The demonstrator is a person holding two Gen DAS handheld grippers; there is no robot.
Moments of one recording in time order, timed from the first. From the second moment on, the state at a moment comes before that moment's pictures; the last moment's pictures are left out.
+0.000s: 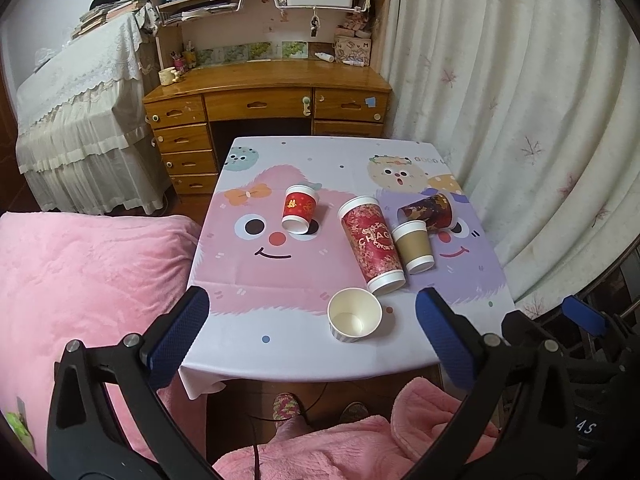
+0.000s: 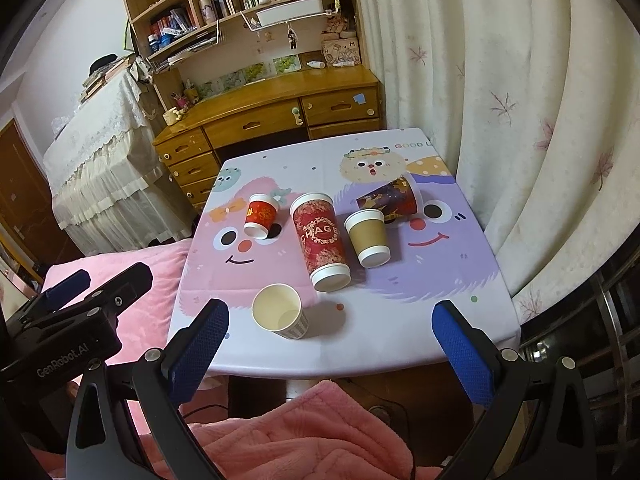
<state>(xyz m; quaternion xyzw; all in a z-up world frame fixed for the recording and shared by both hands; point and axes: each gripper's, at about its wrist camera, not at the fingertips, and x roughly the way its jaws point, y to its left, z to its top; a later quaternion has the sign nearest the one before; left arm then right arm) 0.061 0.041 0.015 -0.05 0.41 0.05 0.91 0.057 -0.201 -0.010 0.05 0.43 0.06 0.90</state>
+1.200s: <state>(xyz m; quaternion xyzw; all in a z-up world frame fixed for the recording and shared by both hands) 0.061 0.051 0.003 -0.04 0.41 0.05 0.91 0.068 -0.191 -0.034 0.04 0.46 0.07 0.88</state>
